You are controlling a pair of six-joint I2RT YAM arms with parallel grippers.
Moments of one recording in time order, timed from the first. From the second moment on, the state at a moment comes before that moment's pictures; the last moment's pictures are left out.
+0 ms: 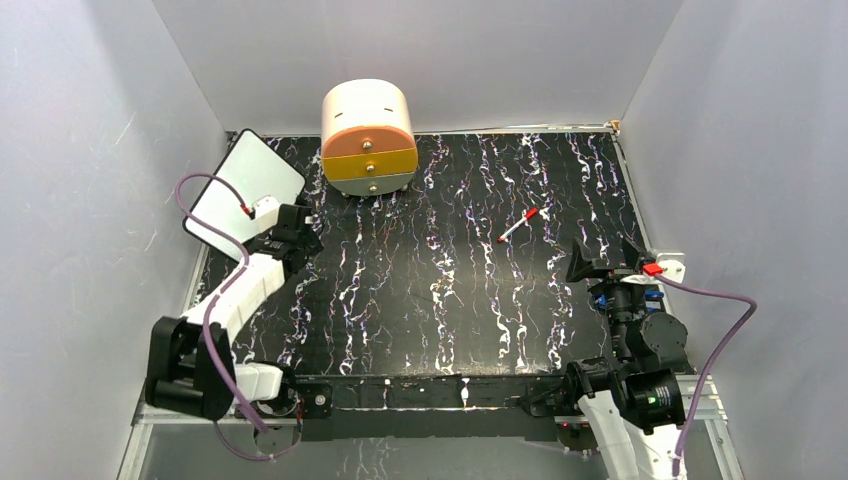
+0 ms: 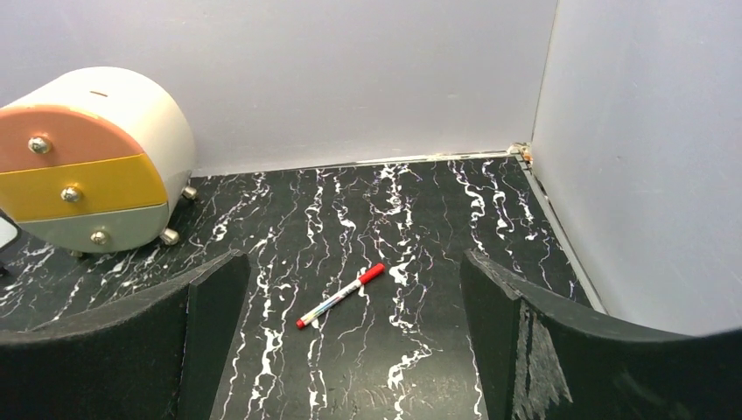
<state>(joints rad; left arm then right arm) -0.22 1.24 0.75 -0.46 -0.59 -0.64 0.21 0.08 0.54 -0.26 0.16 0.08</state>
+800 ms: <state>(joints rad) -0.08 1.70 0.92 -0.45 -0.68 -1.01 0.24 0.04 0.54 -0.26 0.16 0.08</state>
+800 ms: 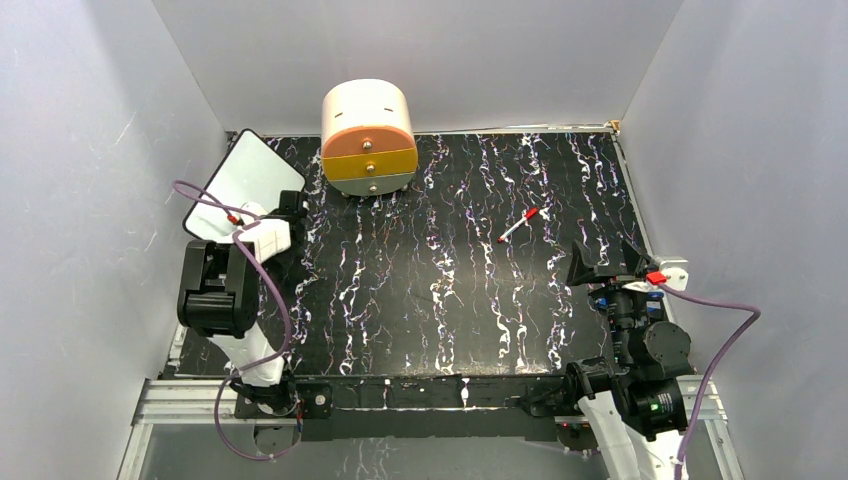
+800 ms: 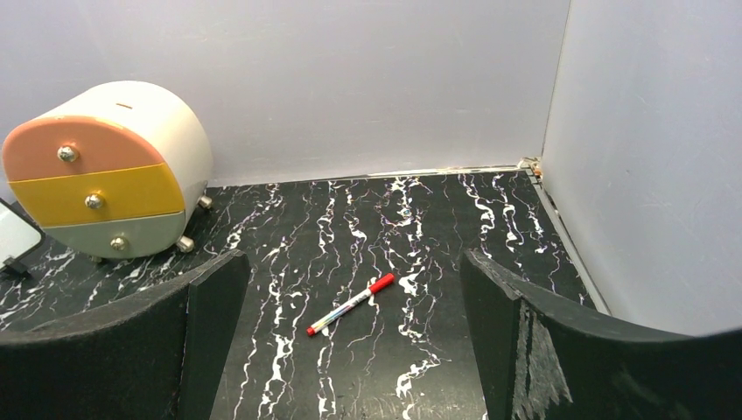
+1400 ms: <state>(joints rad) -0.04 1.74 0.95 -0.42 -0.70 -1.04 0.24 0.03 0.53 -0.26 0.16 0.08</state>
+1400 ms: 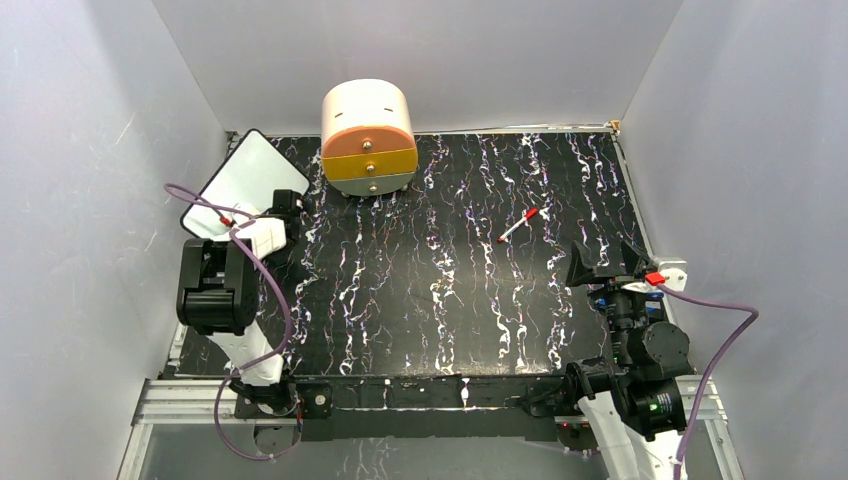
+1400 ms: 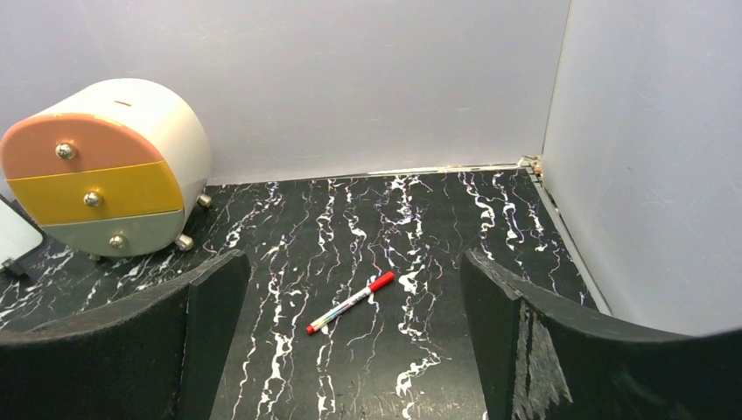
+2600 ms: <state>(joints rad) -0.39 1.26 0.58 -0.55 -0.44 -1.04 0.24 0.04 0.53 -0.26 0.14 0.08</state>
